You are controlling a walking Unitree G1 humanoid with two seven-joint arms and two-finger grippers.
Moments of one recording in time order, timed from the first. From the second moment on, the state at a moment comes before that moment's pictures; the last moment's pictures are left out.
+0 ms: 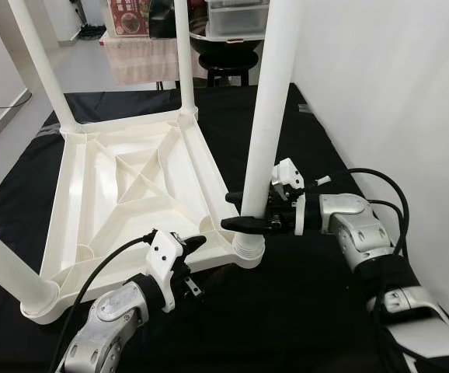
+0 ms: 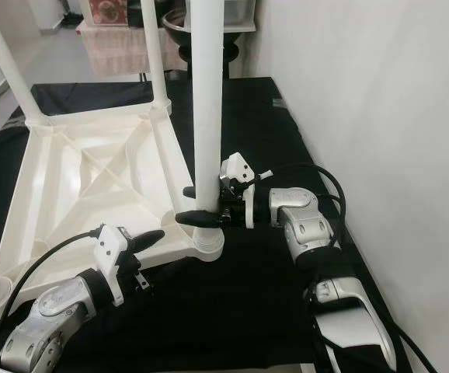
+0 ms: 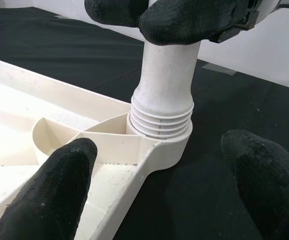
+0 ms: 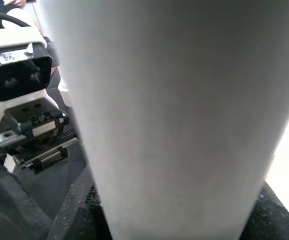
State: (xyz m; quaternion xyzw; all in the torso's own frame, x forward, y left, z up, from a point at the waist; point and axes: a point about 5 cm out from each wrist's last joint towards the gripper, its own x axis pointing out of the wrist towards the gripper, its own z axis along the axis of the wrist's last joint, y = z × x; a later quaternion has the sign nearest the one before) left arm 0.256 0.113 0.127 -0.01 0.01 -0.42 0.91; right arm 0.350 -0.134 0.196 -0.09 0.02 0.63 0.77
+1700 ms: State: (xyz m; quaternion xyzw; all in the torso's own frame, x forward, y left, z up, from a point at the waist) left arm 0.254 0.116 0.126 -0.02 0.01 -0.42 0.91; right arm 0.360 -0.138 0.207 -0.08 0.00 0.55 0.83
